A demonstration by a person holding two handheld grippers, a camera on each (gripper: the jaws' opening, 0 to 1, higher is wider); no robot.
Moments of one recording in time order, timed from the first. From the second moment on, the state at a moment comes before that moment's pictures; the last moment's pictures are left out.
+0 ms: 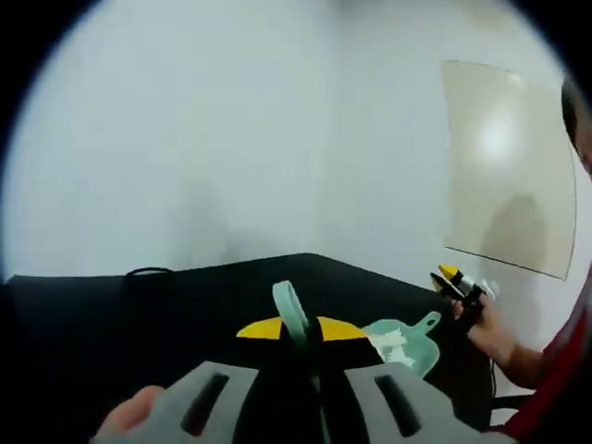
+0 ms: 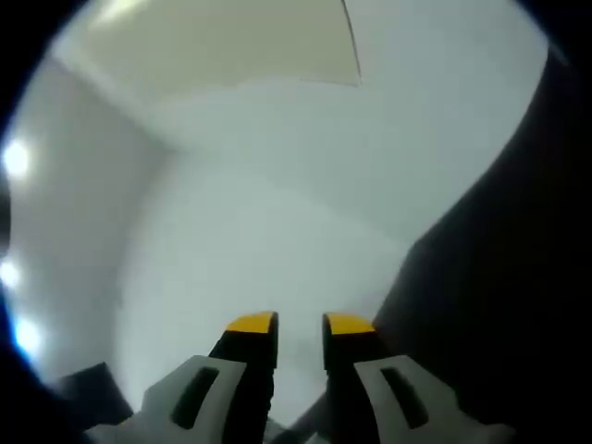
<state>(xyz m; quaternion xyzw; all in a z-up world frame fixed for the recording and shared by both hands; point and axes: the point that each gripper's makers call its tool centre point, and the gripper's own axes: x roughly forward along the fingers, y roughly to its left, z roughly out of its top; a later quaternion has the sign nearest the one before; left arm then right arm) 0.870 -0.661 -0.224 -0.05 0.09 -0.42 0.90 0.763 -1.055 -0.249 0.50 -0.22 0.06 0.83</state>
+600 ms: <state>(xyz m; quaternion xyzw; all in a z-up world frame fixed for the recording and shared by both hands) 0.798 -0.655 -0.130 -0.10 -0.07 -0.41 0.90 0.765 -1.058 -0.250 0.51 -0.22 0.06 0.83</state>
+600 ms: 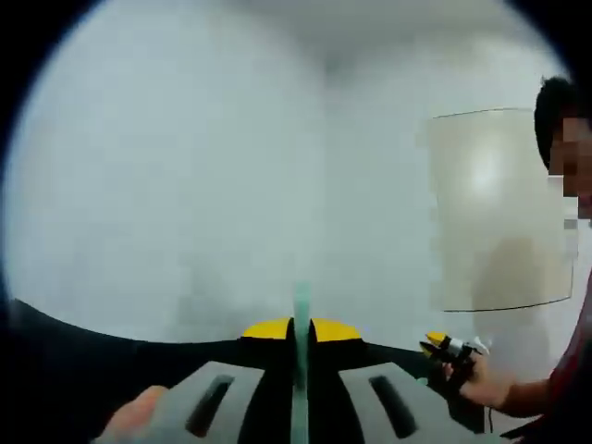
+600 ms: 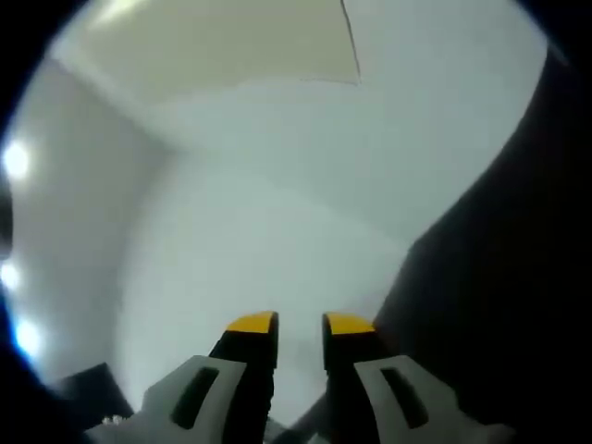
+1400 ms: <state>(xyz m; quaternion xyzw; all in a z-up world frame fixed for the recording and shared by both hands) 0.865 -0.655 -0.160 -0.15 -0.03 -0.39 0.91 0.765 -1.057 -0.250 0.51 -0.22 0.07 0.83</state>
